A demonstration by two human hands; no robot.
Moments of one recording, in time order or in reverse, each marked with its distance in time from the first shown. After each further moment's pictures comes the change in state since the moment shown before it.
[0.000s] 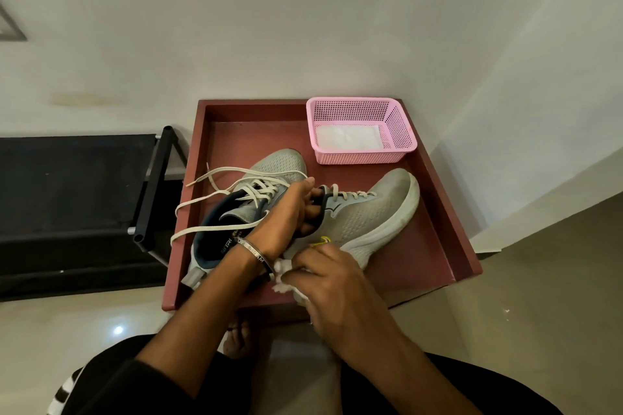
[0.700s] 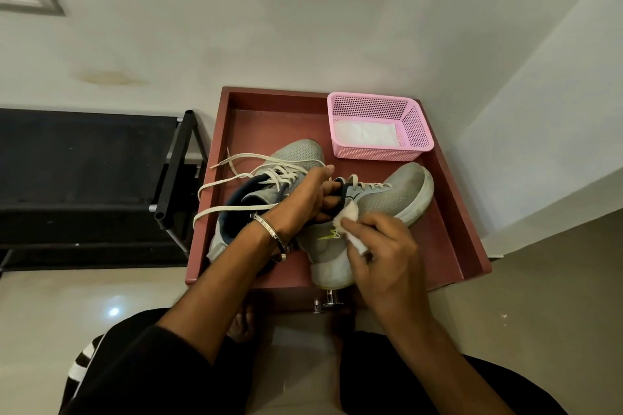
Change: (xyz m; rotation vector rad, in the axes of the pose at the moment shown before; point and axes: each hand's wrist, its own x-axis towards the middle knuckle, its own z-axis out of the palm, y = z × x) left_hand -0.017 0.016 0.001 0.071 -0.095 -0.084; right_hand 0.001 0.017 -0.006 -0.097 0.343 0.294
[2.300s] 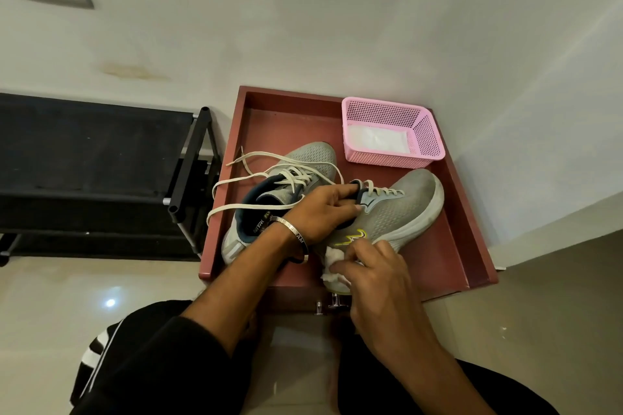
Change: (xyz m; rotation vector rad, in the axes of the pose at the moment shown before) left_hand 0.006 -0.022 -0.006 0.144 -0.054 0.298; right_hand -0.016 -0.025 -0.009 -0.171 -0.350 -0.136
